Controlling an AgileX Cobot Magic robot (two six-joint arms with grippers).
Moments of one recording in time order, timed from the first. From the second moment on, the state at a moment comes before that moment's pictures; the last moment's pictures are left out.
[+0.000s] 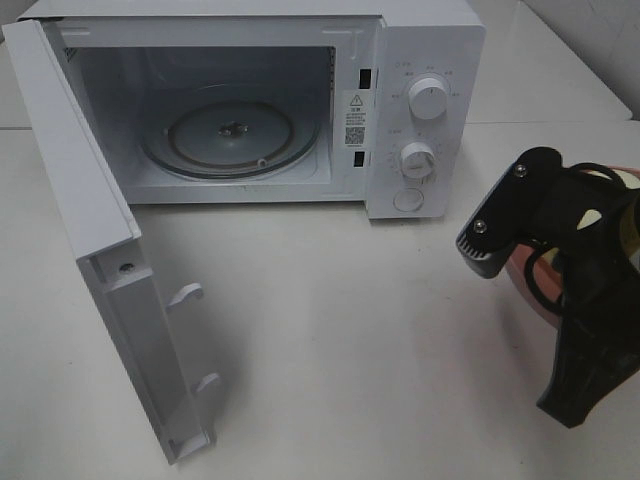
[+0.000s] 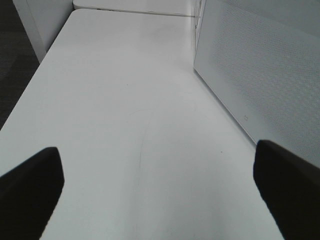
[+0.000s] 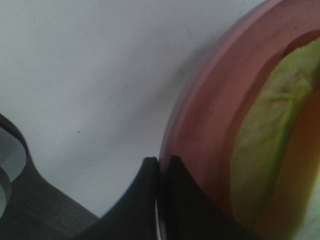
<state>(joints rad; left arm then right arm) 0.05 0.00 -0.52 0.00 1.07 -0.05 0.78 1.27 -0.70 -0.42 0.91 0.15</state>
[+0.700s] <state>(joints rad) 0.05 0.00 -0.52 0.00 1.07 -0.05 0.91 1.27 -0.70 -0.41 0.84 -0.18</state>
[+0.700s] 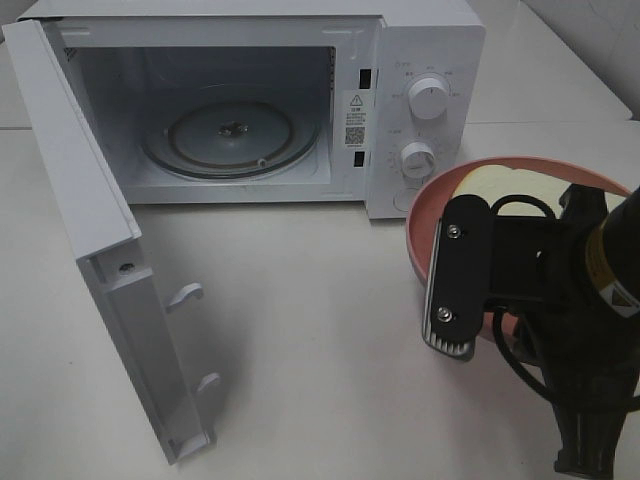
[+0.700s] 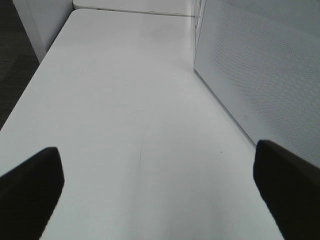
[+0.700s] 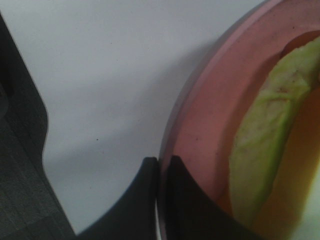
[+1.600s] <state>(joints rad) 0.05 0.00 -0.52 0.00 1.07 -0.05 0.91 1.27 -0.70 -0.34 0.71 -0.50</state>
